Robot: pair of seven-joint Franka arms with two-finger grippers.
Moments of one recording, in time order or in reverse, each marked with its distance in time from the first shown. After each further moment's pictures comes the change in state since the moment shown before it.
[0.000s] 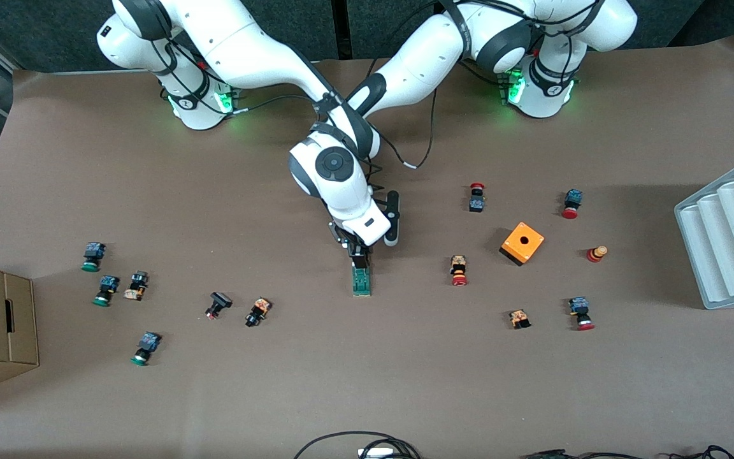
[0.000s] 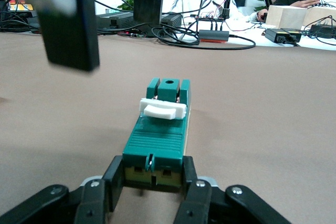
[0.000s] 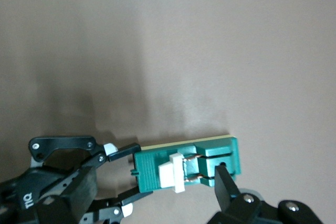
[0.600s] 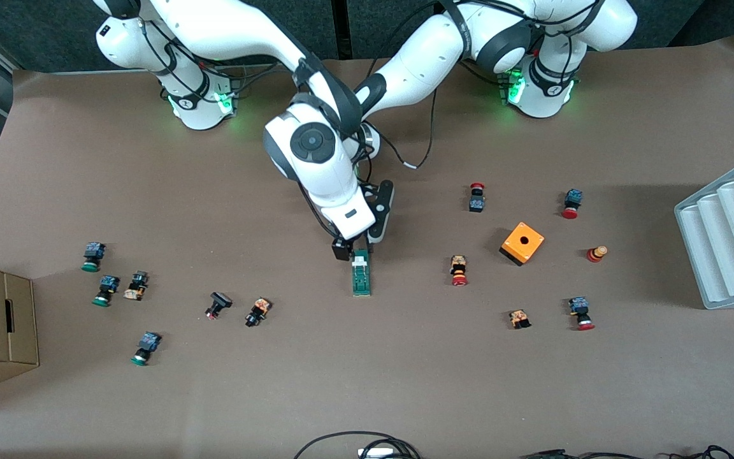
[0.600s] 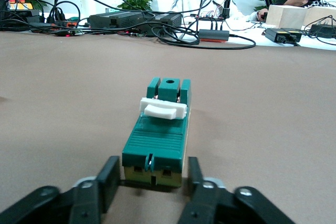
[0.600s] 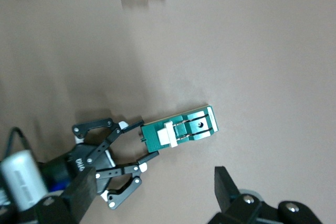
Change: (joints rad) left arm 0.001 0.000 0.001 0.000 0.000 0.005 -0.002; right arm -0.035 -0.136 -0.006 0.086 0.000 -0.264 0.165
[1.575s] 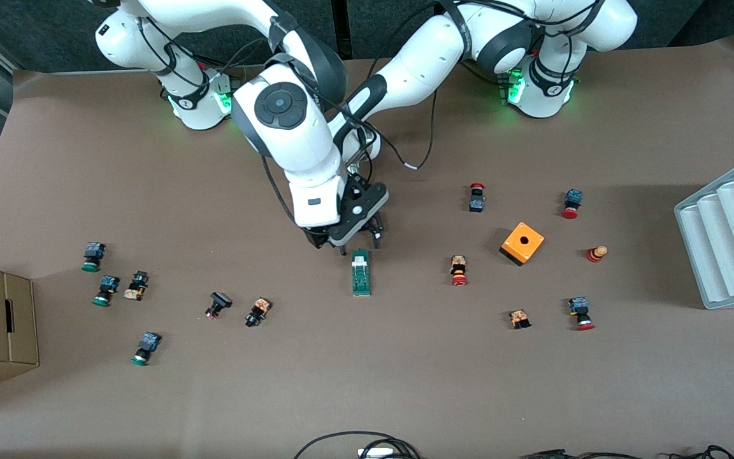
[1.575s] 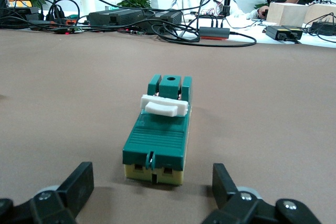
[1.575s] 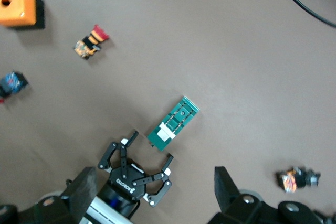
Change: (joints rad) left arm 0.003 0.000 0.001 -0.002 -0.002 0.009 0.004; right arm -0.044 -0.071 -0.008 0.111 0.000 -0.144 0.541
